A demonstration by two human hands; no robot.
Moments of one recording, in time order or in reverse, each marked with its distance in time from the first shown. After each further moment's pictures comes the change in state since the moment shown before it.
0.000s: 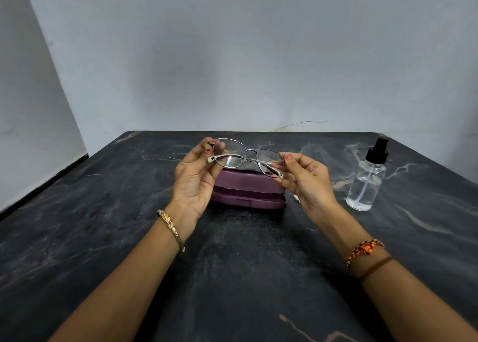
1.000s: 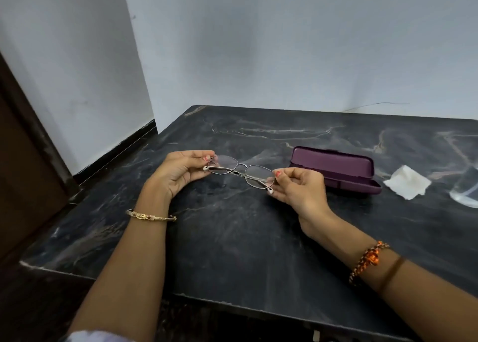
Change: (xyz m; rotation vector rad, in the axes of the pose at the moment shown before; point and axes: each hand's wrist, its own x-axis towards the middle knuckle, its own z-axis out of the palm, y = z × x) left_hand -0.007 0.120 -0.144 0.720 0.182 -0.284; right_hand -0.044 0.076 0.120 -0.212 -0.020 0.221
